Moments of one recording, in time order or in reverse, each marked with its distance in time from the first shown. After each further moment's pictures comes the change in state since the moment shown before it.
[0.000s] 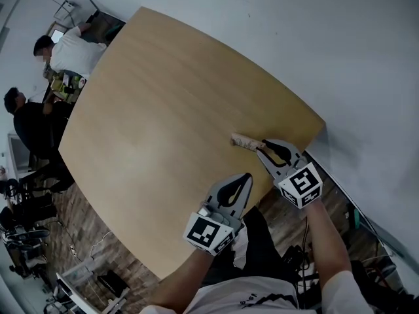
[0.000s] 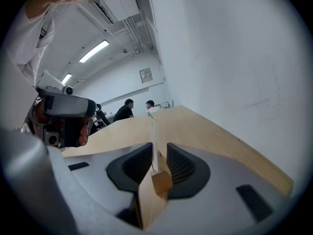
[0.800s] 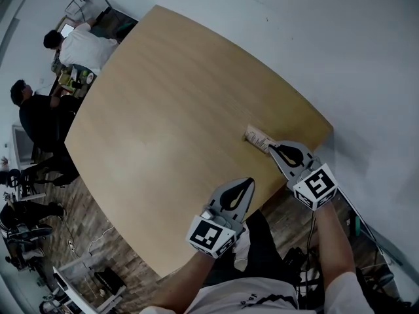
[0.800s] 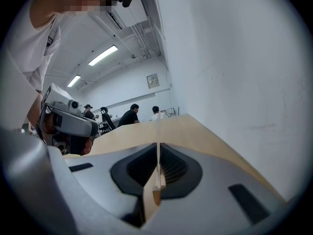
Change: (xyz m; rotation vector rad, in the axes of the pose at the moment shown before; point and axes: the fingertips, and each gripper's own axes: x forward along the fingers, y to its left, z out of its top) left arm -0.025 0.005 -0.003 0.000 0.001 0.025; right arm -0.009 0.012 0.046 -0.075 -0.077 0.064
